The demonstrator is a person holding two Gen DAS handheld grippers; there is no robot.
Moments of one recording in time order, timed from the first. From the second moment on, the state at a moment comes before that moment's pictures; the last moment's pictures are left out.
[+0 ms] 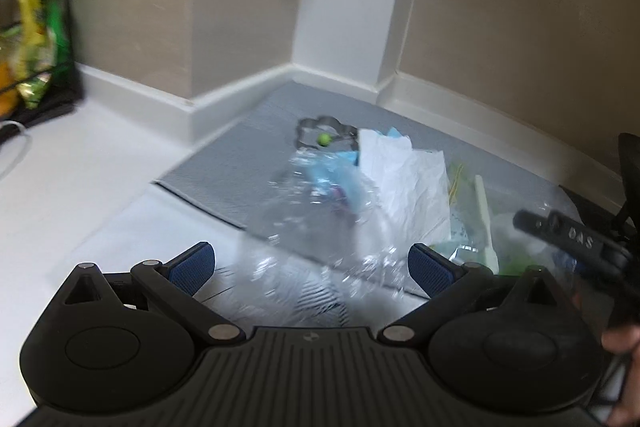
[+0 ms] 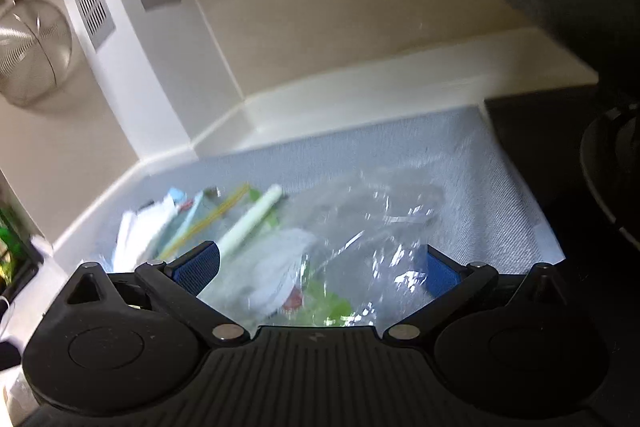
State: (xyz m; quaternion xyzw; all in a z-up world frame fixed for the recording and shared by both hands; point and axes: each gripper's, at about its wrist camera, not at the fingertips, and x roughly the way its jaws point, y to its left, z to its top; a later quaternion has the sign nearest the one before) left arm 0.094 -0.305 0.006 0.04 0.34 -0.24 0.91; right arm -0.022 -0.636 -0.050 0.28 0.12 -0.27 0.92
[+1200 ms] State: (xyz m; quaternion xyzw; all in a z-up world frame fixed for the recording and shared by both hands) left arm -0.014 -0.208 0.027 0.02 0.26 -0.26 0.93; right arm -0.057 -0.563 -0.022 0.02 -0.07 -0.36 0.93
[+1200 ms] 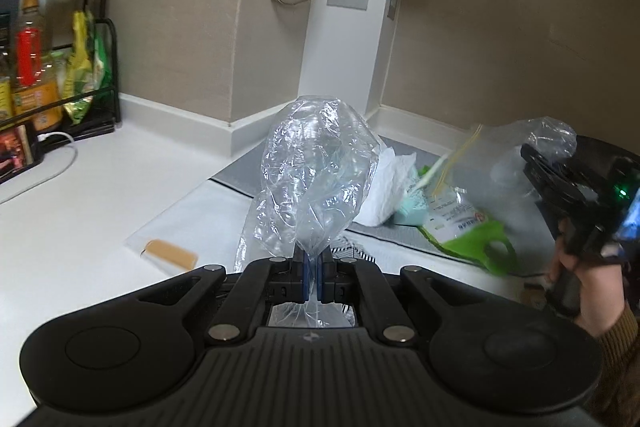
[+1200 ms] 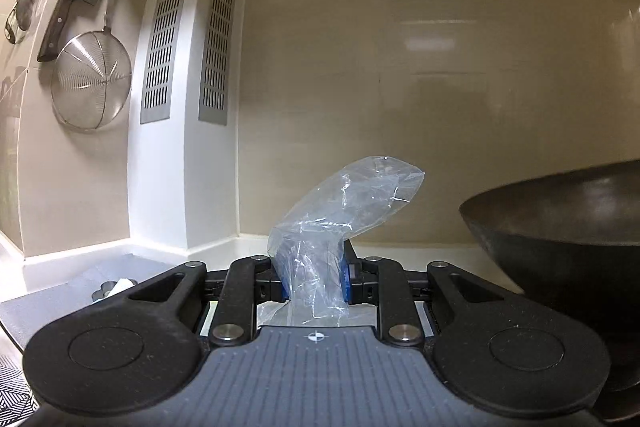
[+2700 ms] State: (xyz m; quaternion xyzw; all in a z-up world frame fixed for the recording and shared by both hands) left arm -0.168 -0.062 -0.061 0.03 0.34 -0.20 0.92; right arm -0.305 -0.363 -0.020 -0.09 -0.08 -0.17 0.98
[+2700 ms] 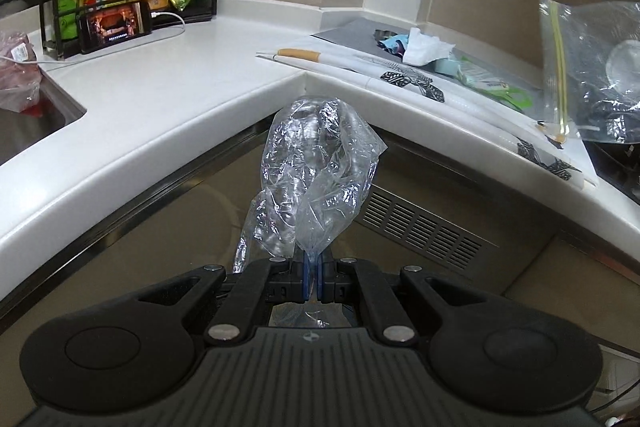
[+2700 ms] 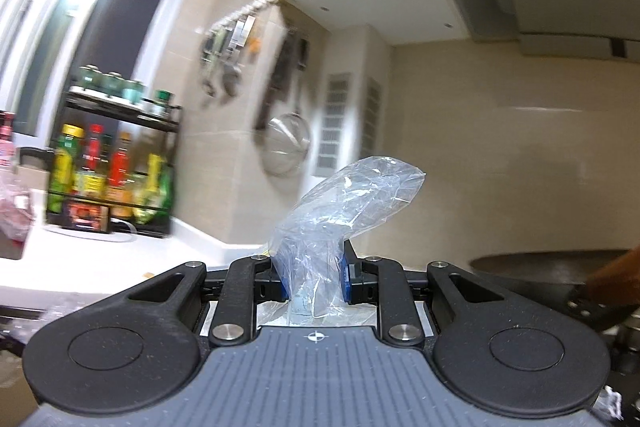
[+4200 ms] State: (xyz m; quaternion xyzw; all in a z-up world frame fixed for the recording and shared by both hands) left arm -0.160 -0.065 -0.077 0.03 0.39 -0.20 0.90; right arm -0.264 -0.322 -0.065 -0.04 0.05 -0.05 1.00
